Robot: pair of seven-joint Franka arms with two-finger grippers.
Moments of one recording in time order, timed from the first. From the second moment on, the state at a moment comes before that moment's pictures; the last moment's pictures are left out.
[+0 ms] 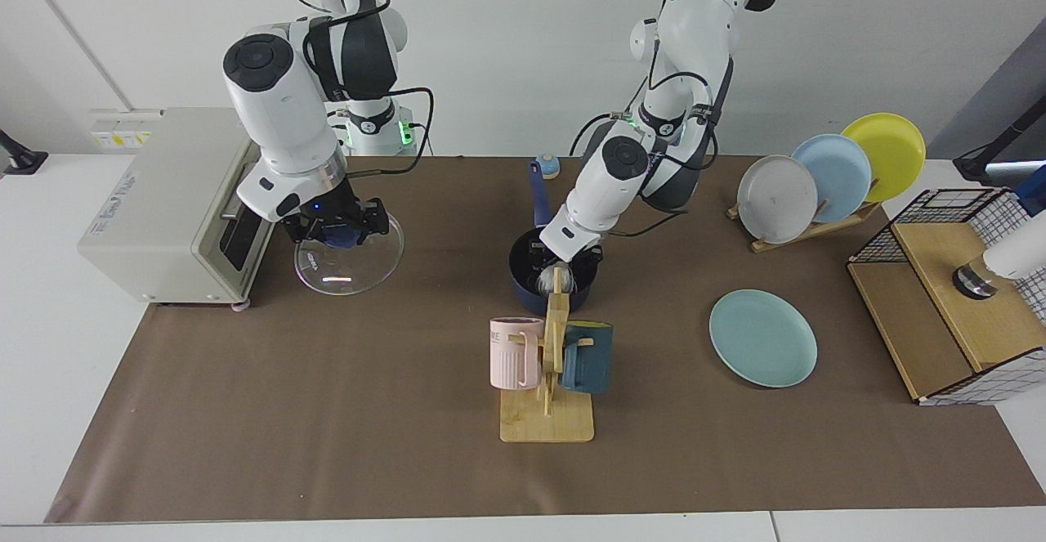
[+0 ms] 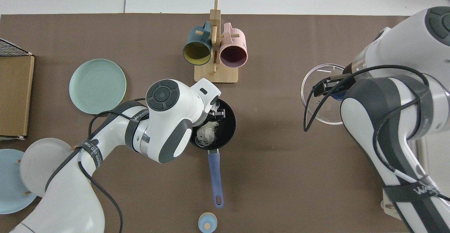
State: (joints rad) left arm -0.03 0.37 -0.55 -1.89 -0.06 2.30 -0.50; right arm 0.19 0.18 -0.06 -1.61 0.02 1.75 0.05
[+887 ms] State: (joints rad) left arm -0.02 0.11 -0.24 -1.60 -0.05 1.75 -0.18; right arm 0.27 0.18 0.00 -1.61 0.02 1.76 0.25
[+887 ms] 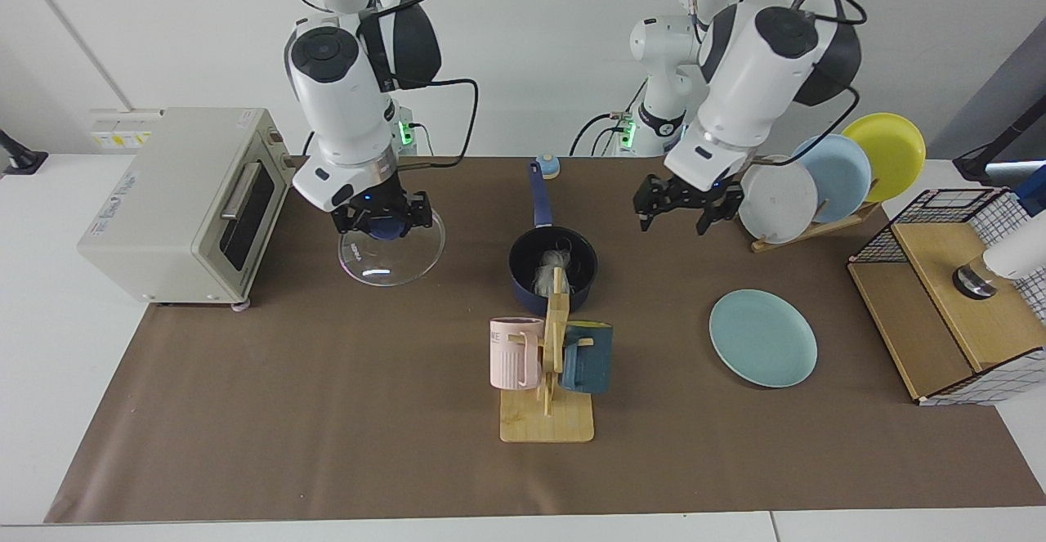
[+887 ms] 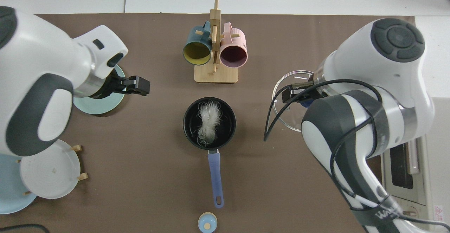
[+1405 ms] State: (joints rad) left arm 0.06 -0.01 -0.03 -1.61 -0.05 1.64 0.14; right arm 0.28 0.22 0.25 -1.62 -0.01 1.85 0.65
